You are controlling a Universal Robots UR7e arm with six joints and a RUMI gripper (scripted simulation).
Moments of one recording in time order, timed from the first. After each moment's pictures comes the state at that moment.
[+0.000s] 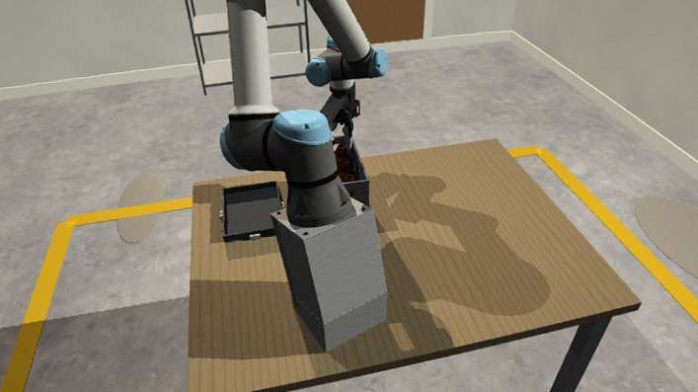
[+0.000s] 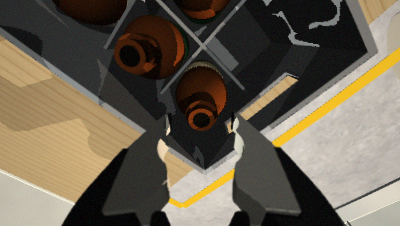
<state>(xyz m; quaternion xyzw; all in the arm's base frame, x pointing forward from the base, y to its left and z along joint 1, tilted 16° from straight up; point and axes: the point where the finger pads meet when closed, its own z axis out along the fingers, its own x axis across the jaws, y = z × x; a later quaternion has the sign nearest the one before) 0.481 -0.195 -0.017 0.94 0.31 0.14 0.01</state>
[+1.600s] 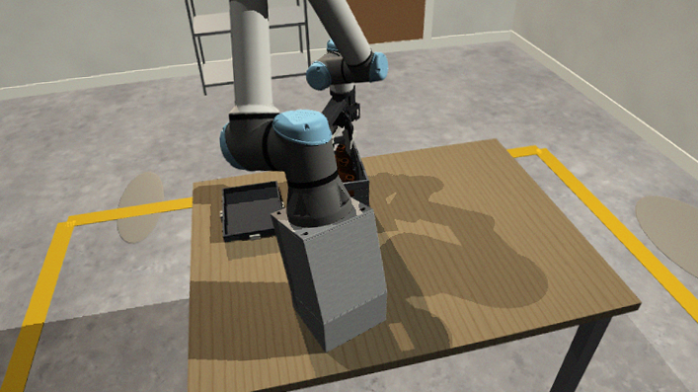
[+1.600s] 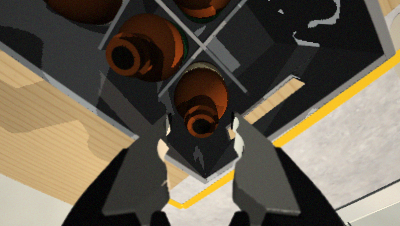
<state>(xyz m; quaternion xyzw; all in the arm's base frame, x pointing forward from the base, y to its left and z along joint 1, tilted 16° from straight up) 0.484 -0.194 -0.028 0.94 0.31 0.14 0.01</state>
